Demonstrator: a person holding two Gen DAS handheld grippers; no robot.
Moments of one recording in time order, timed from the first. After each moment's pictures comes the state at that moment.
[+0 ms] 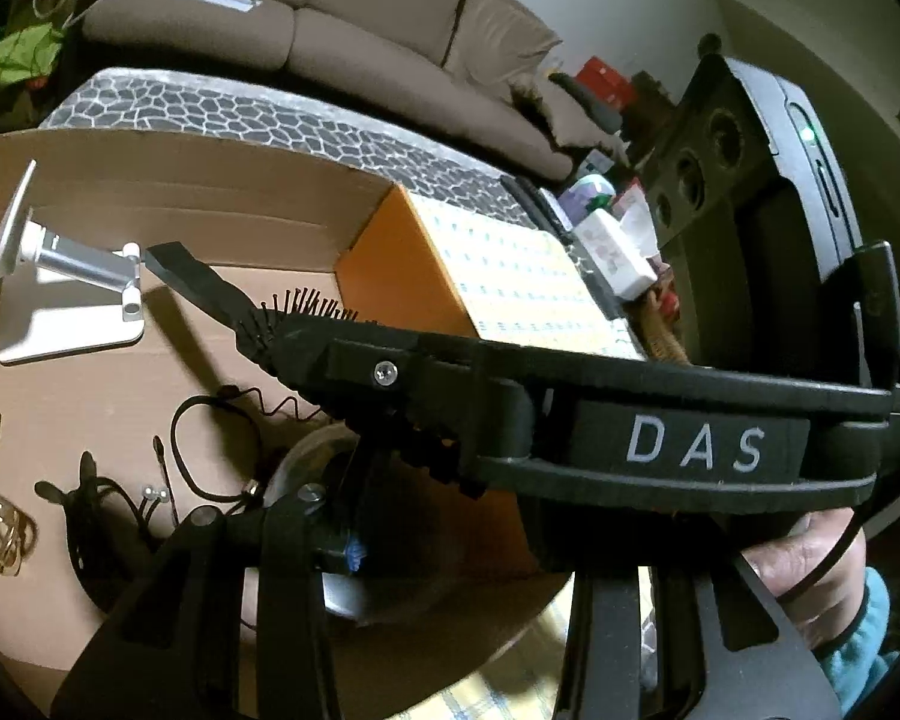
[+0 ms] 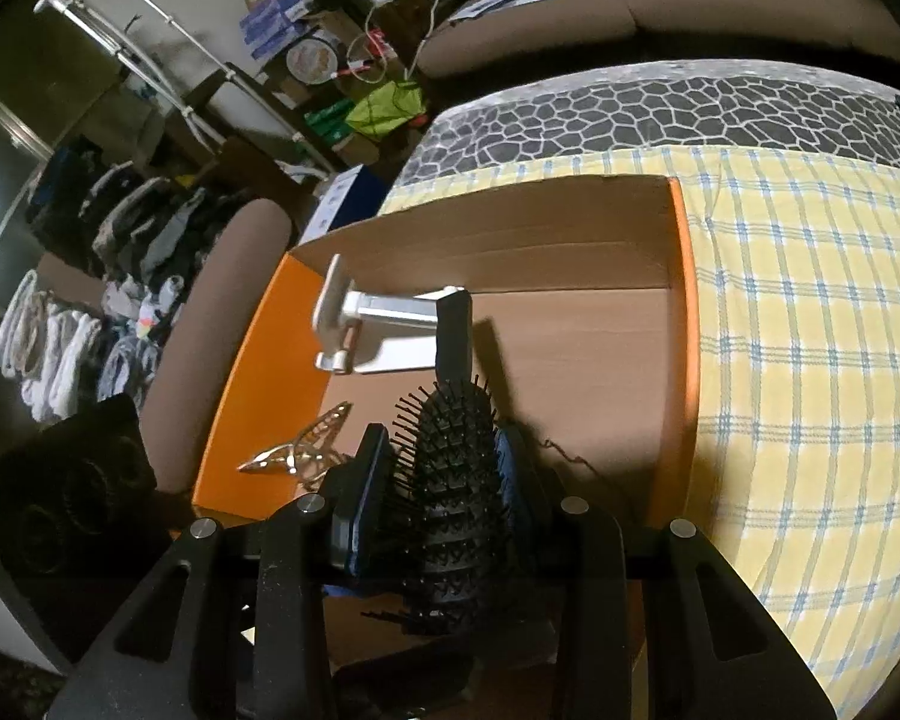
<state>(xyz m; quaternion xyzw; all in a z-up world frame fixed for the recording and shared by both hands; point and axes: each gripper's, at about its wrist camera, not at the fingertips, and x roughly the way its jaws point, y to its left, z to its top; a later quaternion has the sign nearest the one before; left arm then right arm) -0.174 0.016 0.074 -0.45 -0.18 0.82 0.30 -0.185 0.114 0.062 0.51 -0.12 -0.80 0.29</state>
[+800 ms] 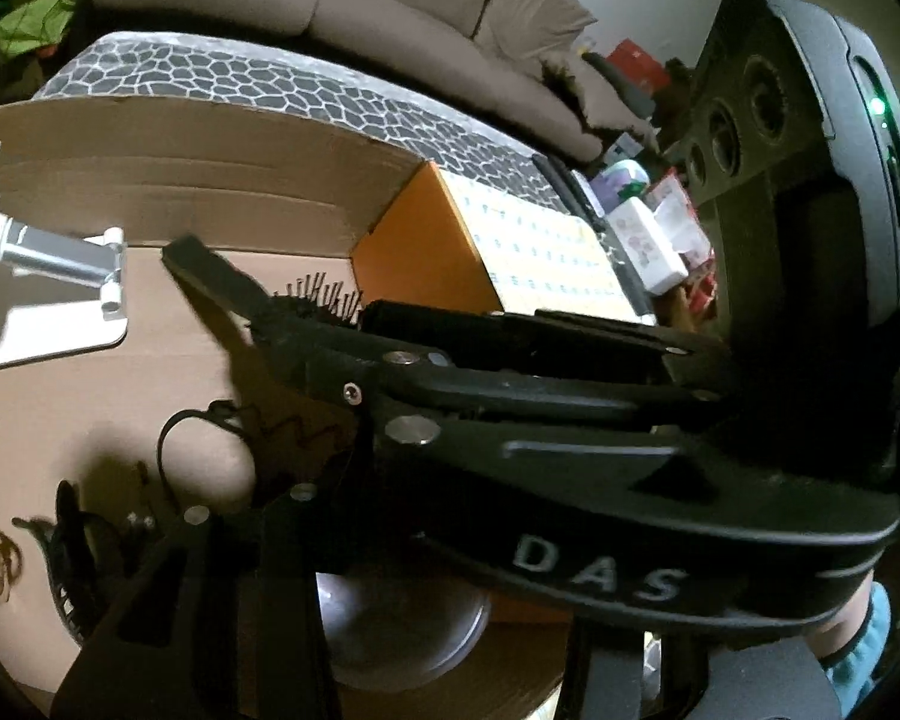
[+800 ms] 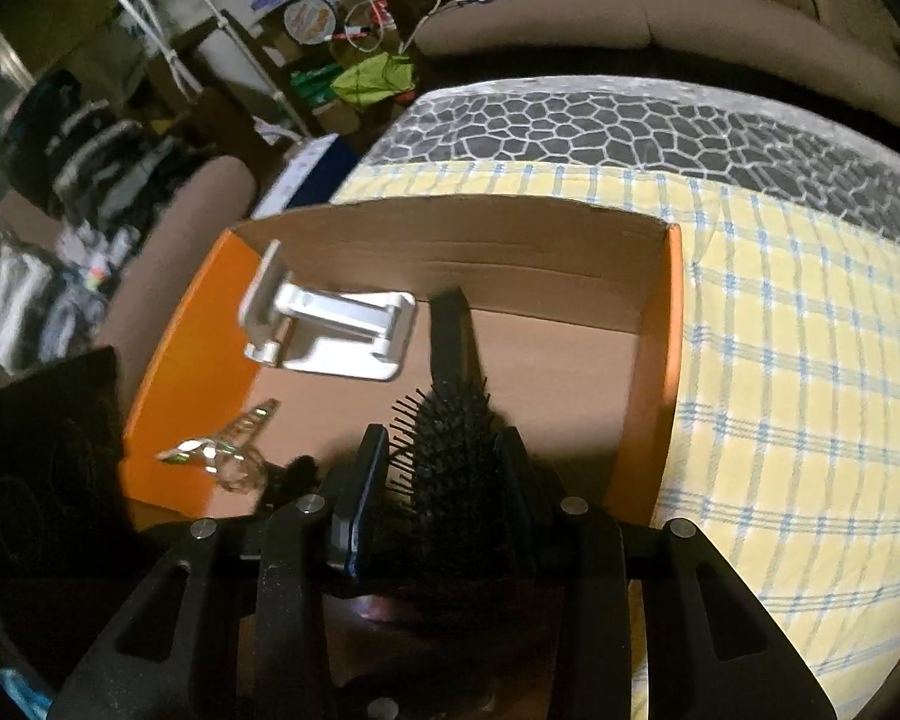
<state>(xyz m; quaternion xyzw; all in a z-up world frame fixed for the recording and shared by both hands) -0.195 0.024 0.056 -0.49 -0.19 0.81 0.28 -0.209 0.100 0.051 0.52 -0.01 -0.81 0.27</state>
